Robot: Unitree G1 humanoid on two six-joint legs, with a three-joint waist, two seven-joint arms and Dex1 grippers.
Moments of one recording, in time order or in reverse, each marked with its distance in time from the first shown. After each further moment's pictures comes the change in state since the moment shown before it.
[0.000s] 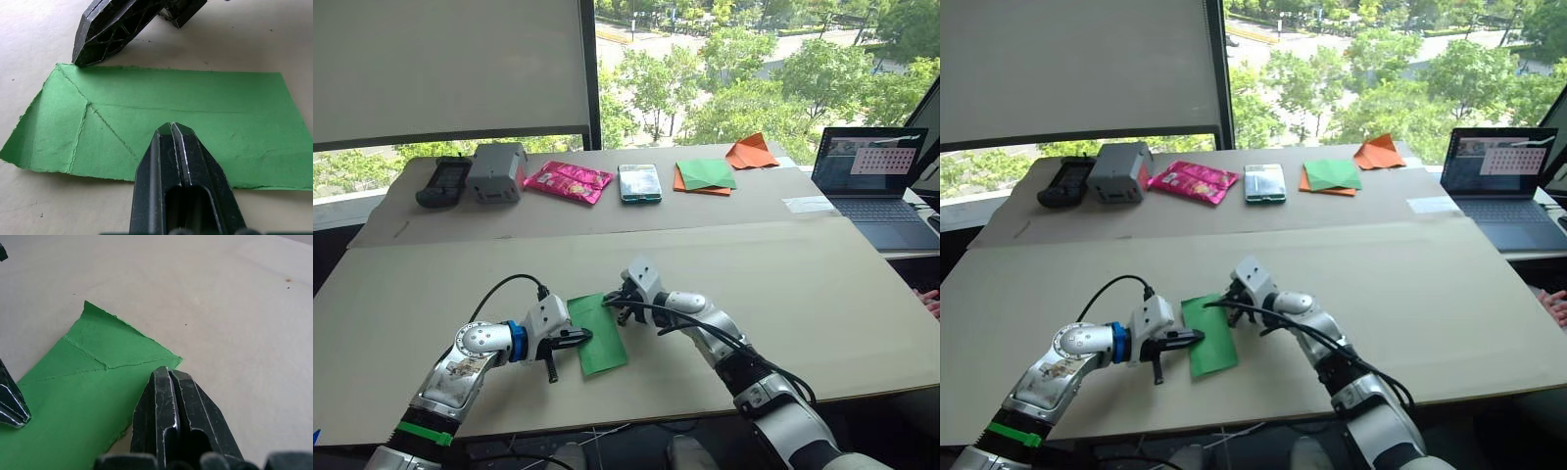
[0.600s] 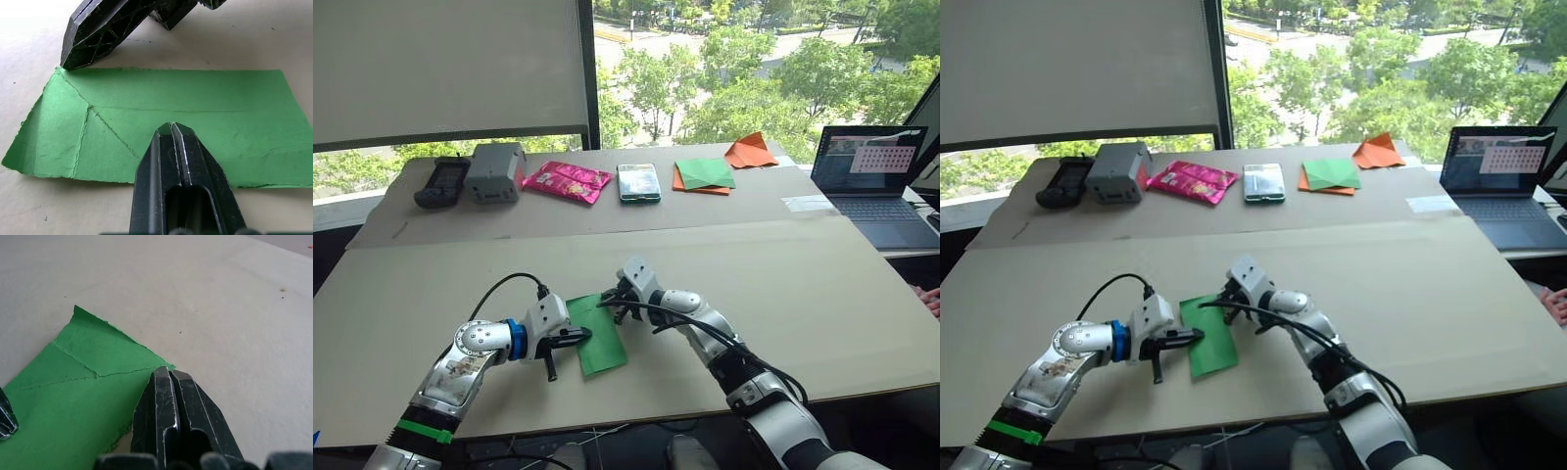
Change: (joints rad) left arm -0.015 0.002 -0.001 0.022 0.008 -0.019 -0.003; right arm -0.006 0.034 -0.016 0.002 -0.081 -0.035 -0.005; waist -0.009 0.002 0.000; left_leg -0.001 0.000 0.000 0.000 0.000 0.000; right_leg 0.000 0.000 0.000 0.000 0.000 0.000
